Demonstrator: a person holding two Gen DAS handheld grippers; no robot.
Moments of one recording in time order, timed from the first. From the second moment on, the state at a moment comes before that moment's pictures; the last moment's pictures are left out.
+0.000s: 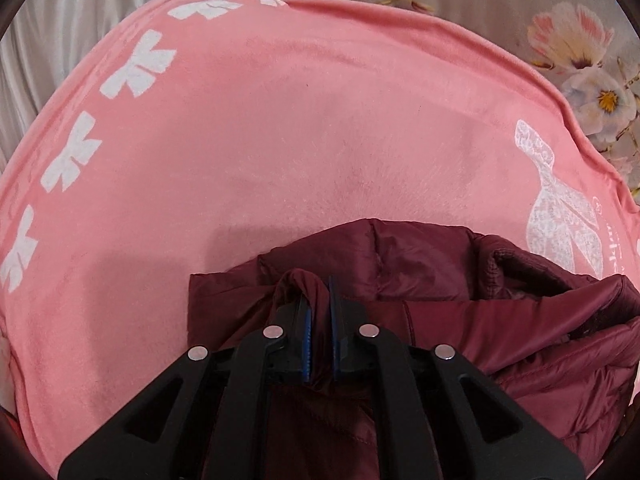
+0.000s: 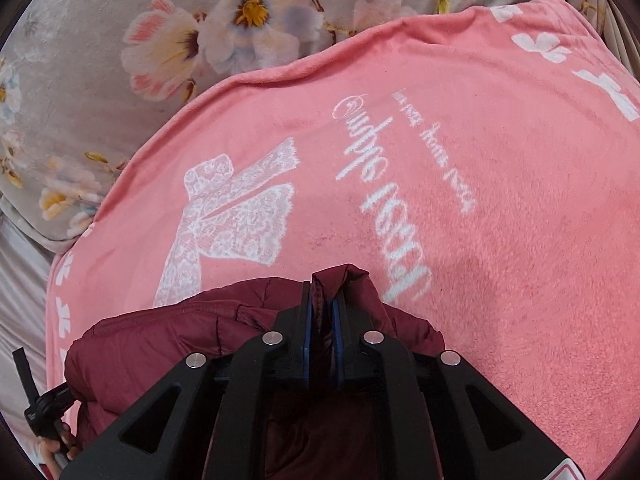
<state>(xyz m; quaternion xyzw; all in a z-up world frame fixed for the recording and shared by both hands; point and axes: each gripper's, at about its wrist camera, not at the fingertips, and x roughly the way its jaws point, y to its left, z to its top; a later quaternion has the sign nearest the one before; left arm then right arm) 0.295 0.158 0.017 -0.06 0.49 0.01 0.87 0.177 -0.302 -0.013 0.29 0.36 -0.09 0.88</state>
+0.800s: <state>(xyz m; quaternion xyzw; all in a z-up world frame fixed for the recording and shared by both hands) 0.220 0.103 0.165 0.00 0.32 -0.09 0.94 0.131 -0.143 0.070 0.09 0.34 0.02 0.94</state>
